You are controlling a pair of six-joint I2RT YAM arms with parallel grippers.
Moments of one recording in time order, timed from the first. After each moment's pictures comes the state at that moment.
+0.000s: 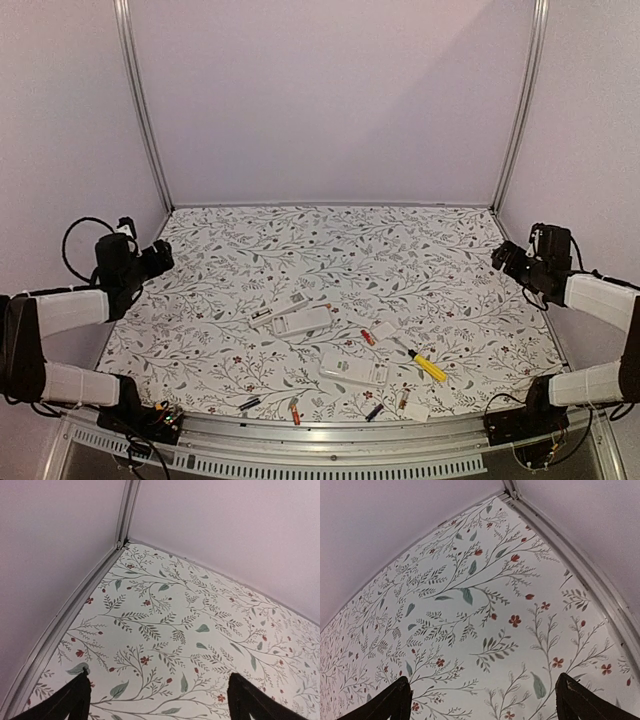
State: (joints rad) left arm 0.03 1.20 0.45 0.38 -0.05 -0.34; right arm -0.02 1.17 0.56 -0.01 -0.03 0.49
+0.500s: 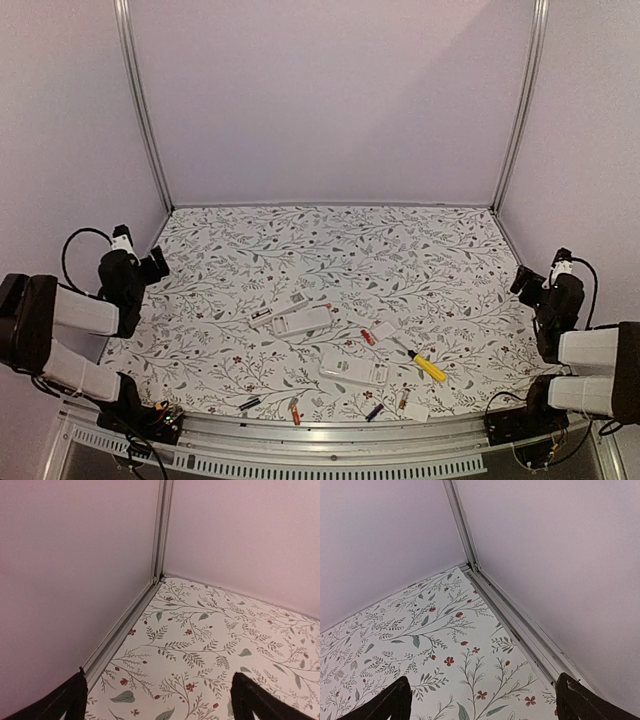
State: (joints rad) left arm 0.04 1.31 0.26 0.85 -0.30 -0.16; right arm -0.18 1.06 0.10 0.73 0.14 0.27
